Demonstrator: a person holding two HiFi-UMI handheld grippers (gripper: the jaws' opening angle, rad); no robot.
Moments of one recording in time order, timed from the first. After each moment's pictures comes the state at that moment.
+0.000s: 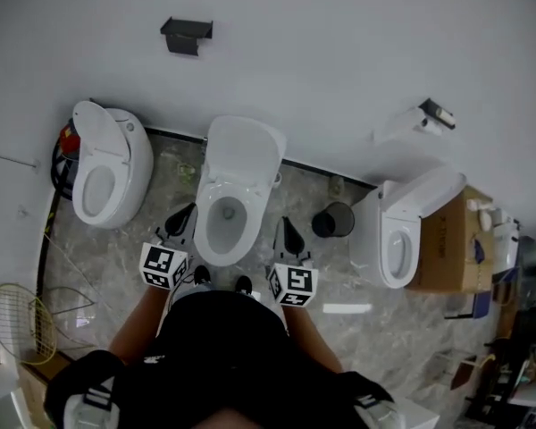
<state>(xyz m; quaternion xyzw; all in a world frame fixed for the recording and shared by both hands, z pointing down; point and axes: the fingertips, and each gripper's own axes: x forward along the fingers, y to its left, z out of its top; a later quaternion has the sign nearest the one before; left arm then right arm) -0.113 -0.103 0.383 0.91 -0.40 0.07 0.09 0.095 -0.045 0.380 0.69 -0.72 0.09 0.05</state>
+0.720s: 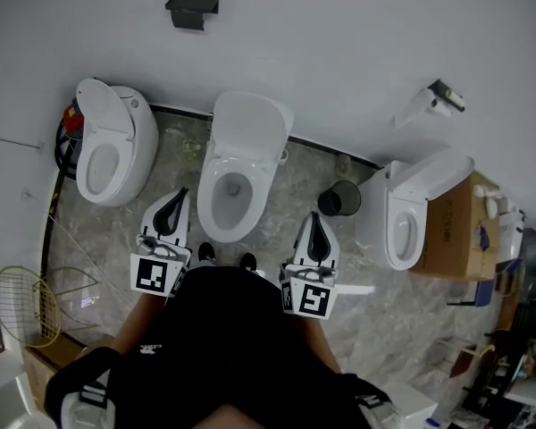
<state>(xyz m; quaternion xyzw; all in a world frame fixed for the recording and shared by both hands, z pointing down) -0.130 -0.052 0.276 0.90 -0.44 -0.02 -0.01 0.103 0.020 0.282 0.72 -0.69 -0.03 -0.01</state>
